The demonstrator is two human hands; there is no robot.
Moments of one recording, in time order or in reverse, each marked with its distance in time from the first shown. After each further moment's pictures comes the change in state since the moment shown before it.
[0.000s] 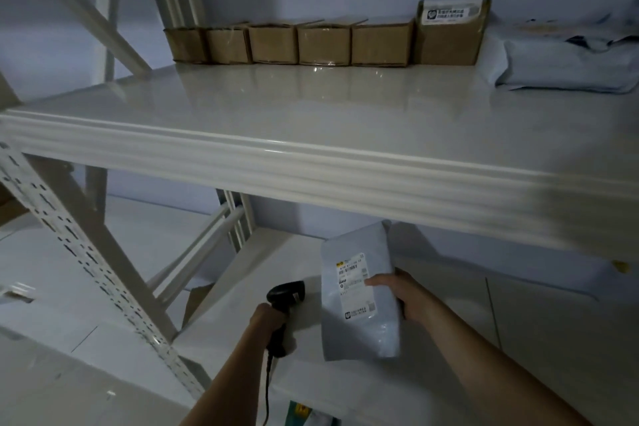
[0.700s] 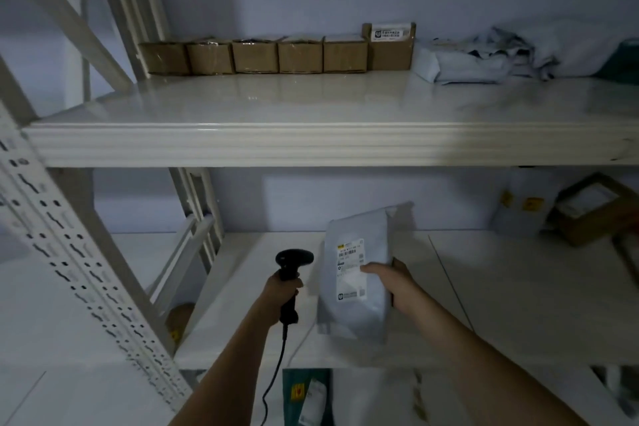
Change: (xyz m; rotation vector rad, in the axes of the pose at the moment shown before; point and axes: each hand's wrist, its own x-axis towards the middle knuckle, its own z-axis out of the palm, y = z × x) left_hand -0.055 0.000 -0.037 -0.410 -0.330 0.422; right_hand -0.108 0.033 0.076 0.240 0.486 -0.155
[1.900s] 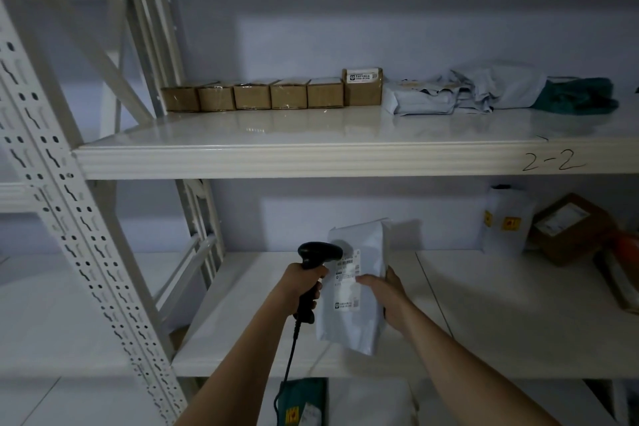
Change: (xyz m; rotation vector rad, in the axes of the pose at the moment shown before) left_hand -0.091 0.064 0.054 -0.037 -0.148 0.057; right_hand -0.034 0.005 -0.035 0.052 -0.037 -0.146
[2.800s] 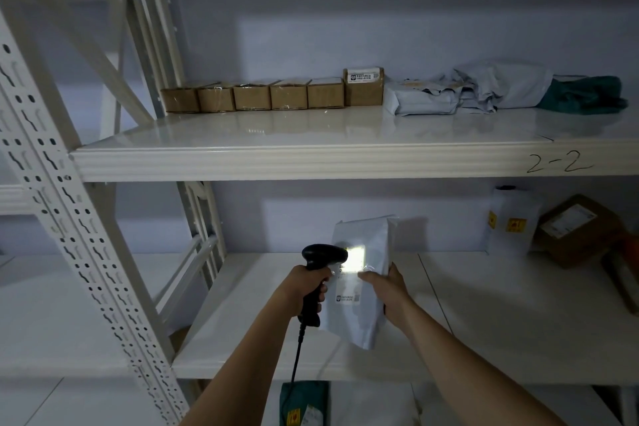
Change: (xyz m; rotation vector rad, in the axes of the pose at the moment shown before) left_hand 0.003 0.003 0.006 -0.027 -0.053 -0.070; right_hand 0.013 -0.004 0.000 0.030 0.030 -0.029
